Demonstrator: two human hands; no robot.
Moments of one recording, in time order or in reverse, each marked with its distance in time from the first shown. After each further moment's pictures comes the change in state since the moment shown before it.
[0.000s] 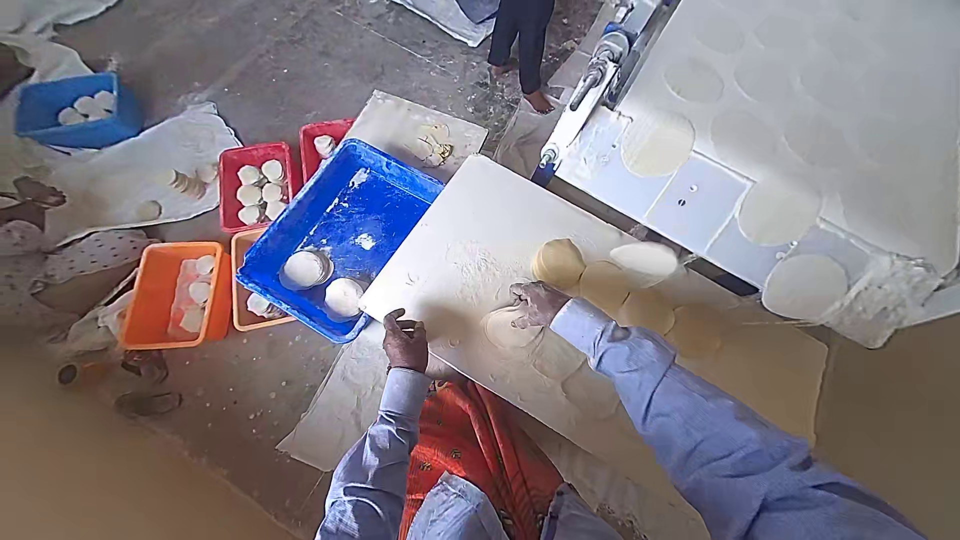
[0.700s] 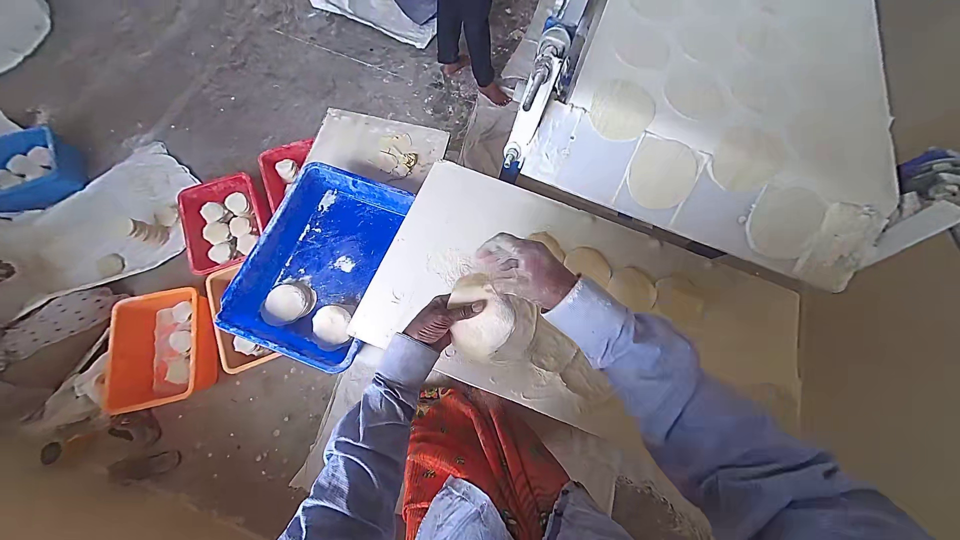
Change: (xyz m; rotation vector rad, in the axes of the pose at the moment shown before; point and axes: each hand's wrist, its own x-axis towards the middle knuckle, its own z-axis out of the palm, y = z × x) left_hand 0.011 0.089 0.016 -0.598 -0.994 -0.087; right_hand -0.052 -0.071 -0.061 0.561 0.498 -0.148
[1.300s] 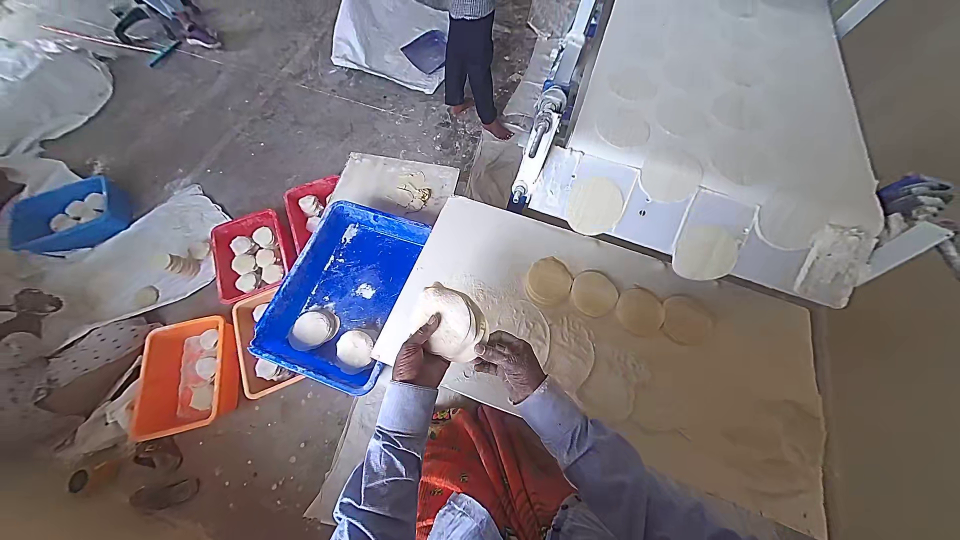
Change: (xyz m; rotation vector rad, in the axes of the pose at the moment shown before) left_hand -0.039 0.022 -0.006 -0.608 0.390 0.215; right_hand -0.046 -0.005 0.122 1.093 0.361 0.427
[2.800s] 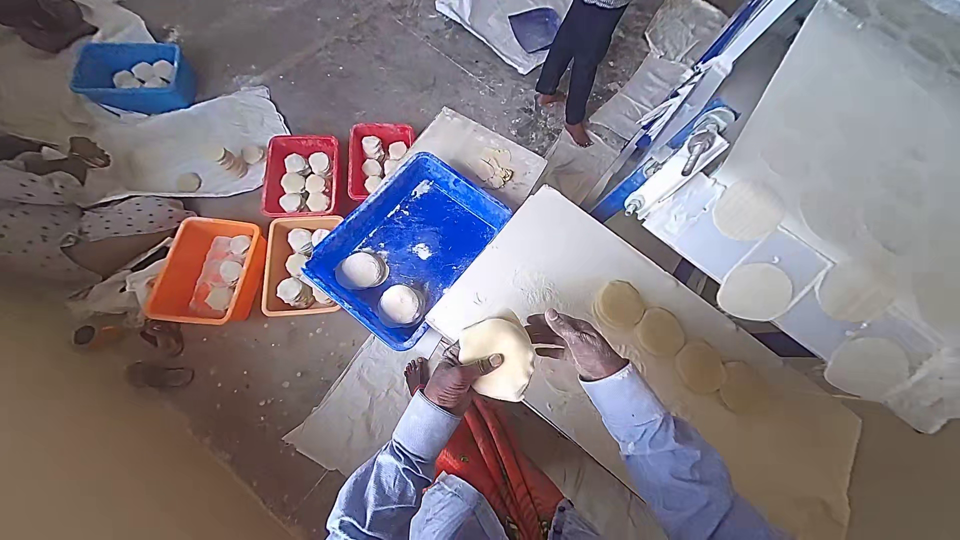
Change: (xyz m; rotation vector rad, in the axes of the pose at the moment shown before) left_hand -0.057 0.027 -0.074 0.166 -0.119 0.046; right_hand 0.020 -0.037 0.038 -0.724 -0.189 0.070
